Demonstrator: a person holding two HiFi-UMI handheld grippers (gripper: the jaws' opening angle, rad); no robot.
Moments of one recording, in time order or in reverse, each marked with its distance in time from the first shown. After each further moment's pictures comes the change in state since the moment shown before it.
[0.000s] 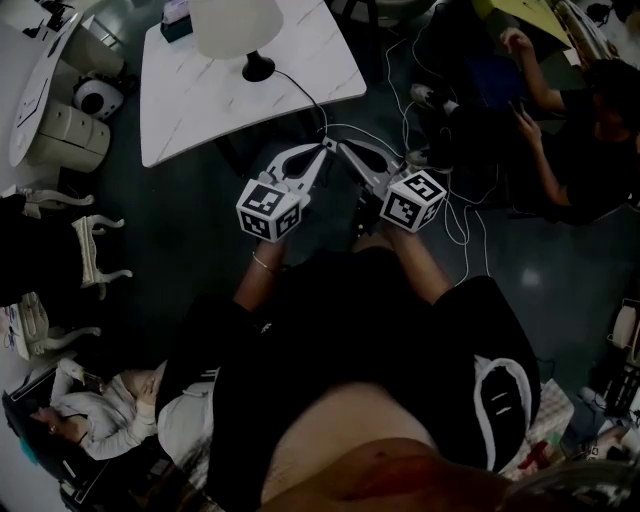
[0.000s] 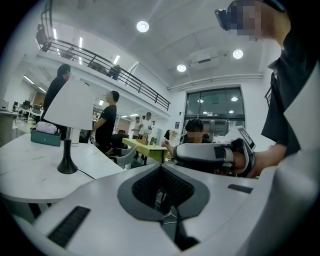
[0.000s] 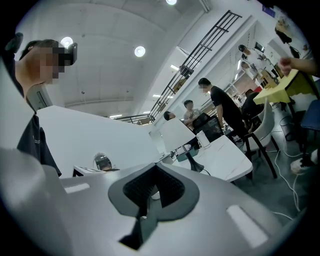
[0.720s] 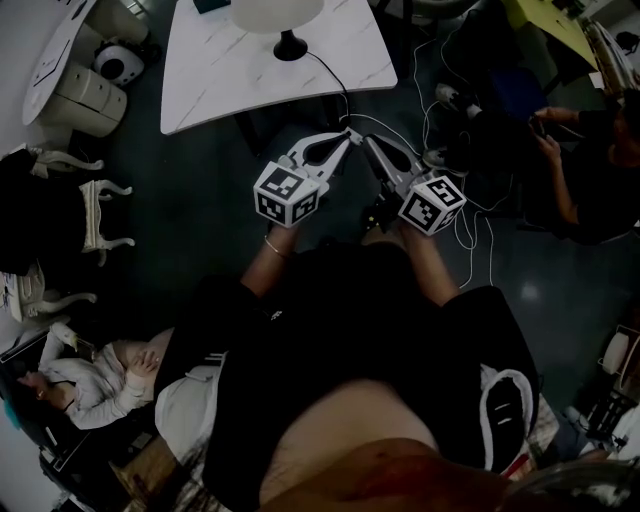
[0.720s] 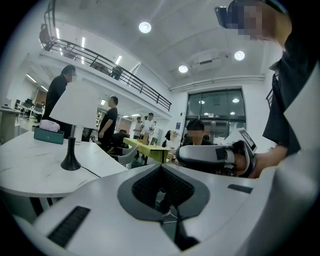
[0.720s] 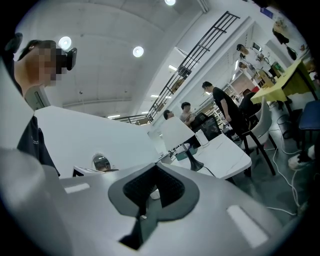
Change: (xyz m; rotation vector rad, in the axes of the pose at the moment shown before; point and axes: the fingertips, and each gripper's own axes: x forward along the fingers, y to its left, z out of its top) left arm -0.018 0.004 -0.006 -0.016 -0.006 0.007; right arm 0.000 0.010 -0.012 0.011 -0.005 -0.020
